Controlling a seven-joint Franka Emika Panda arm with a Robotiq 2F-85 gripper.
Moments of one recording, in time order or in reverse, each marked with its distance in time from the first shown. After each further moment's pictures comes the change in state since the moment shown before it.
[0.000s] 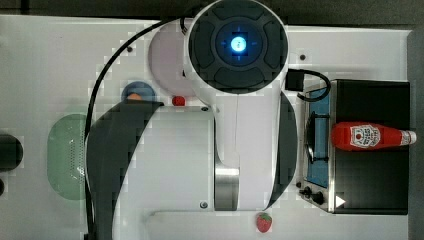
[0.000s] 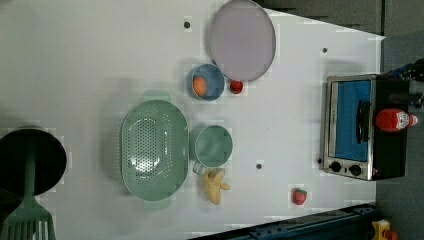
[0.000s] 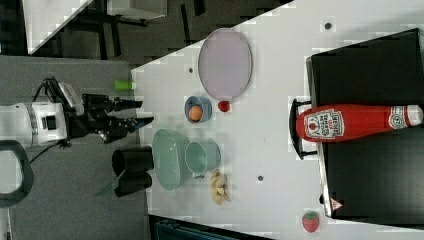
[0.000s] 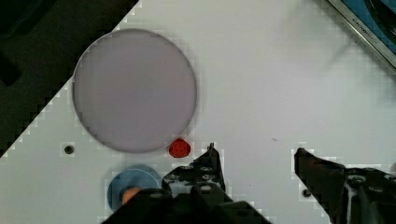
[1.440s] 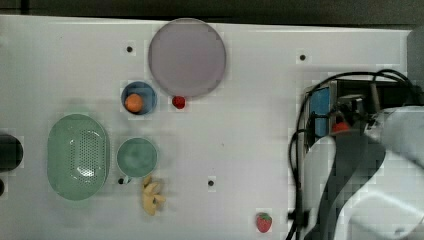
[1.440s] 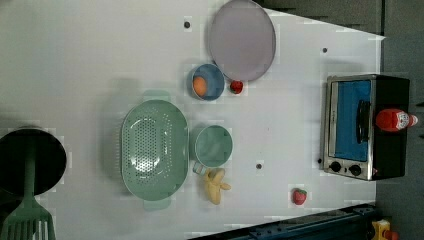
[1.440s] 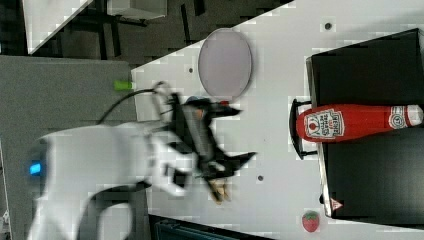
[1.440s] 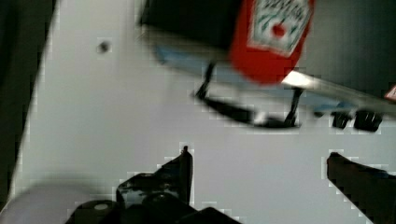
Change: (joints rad) arm -0.088 0.010 -0.392 -0.167 -0.004 0.165 0.021
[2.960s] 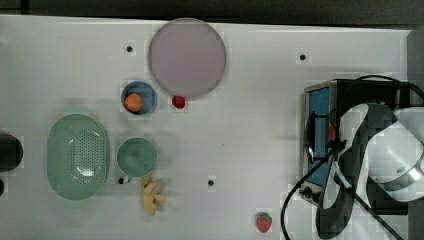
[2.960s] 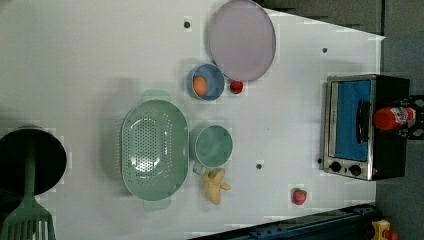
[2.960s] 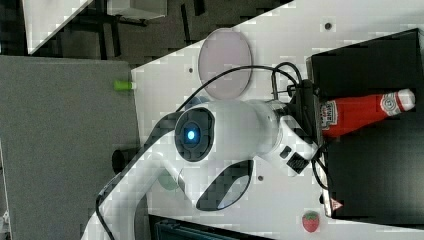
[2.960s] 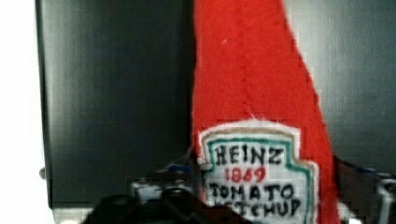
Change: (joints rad) arm -0.060 0.369 -0.130 0.048 0.216 0.246 -0.001
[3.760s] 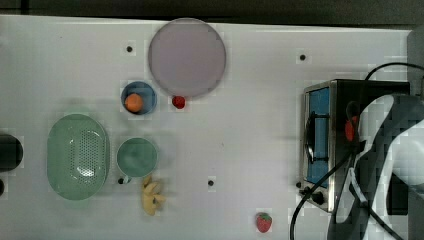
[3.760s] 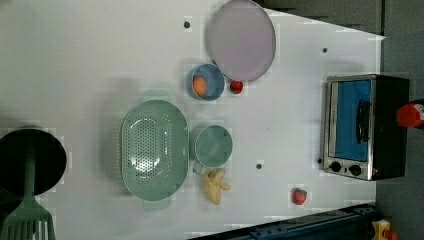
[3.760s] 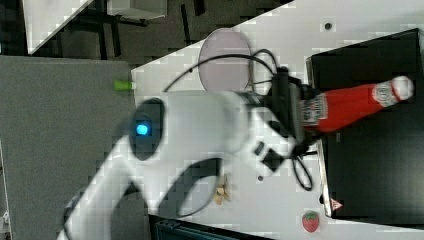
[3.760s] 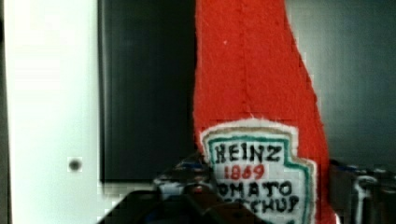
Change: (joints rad) arm -0.016 -0.048 0.012 0.158 -0.081 -0.175 0.001
